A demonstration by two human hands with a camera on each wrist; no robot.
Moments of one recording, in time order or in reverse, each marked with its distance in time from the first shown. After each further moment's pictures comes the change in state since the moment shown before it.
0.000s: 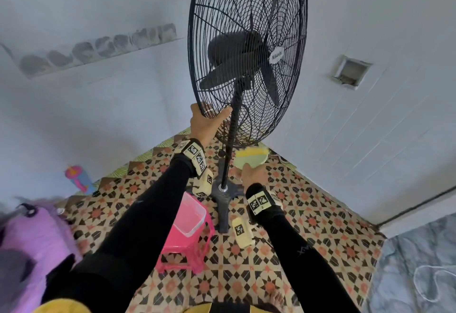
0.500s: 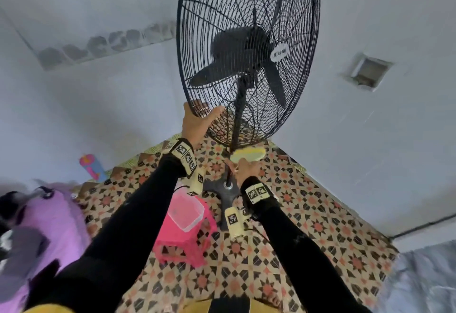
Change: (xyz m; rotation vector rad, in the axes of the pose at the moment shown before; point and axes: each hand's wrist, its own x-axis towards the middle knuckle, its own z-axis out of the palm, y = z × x) left_hand 0.004 -0.007 0.008 0.002 0.078 -0.033; right_hand 0.035 -0.009 0.001 0.167 -0.195 0.094
